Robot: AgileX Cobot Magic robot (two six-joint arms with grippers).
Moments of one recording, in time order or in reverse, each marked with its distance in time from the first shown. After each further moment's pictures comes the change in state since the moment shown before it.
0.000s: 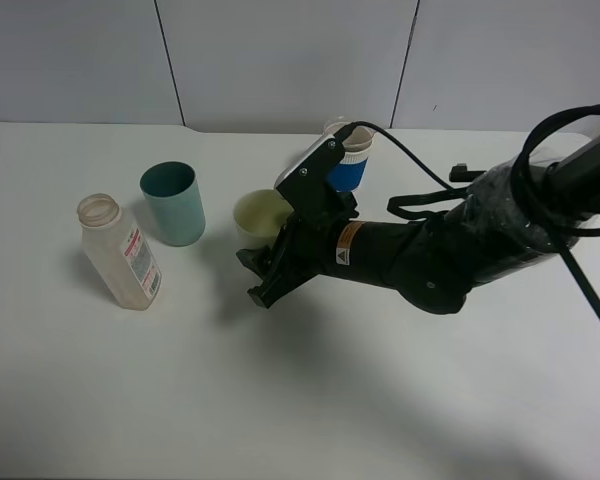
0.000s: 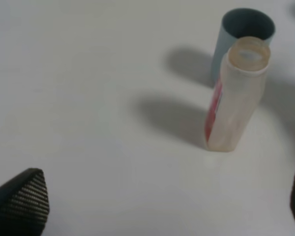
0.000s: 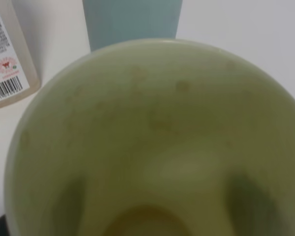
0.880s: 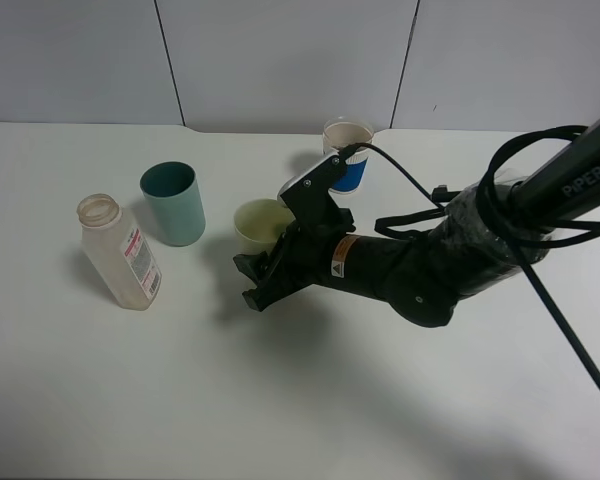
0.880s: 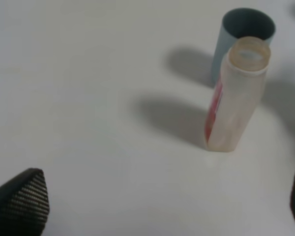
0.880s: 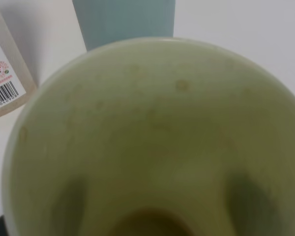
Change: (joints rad) left arm 0.000 0.000 0.000 0.000 0.000 0.000; right arm 0.000 0.090 0.000 0.011 -0.105 0.097
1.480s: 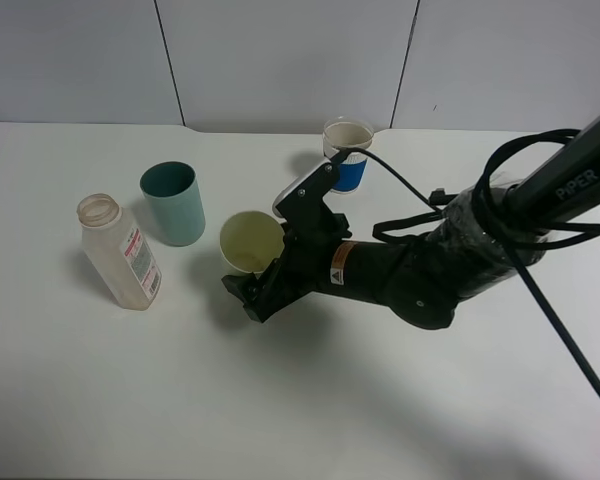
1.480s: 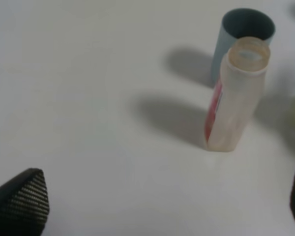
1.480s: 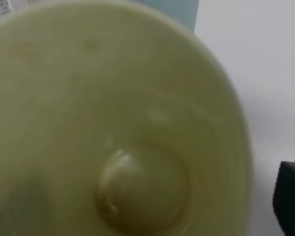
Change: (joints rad) left arm 0.000 0.000 0.000 0.000 0.000 0.000; right arm 0.000 0.010 0.000 -0.060 0.004 0.003
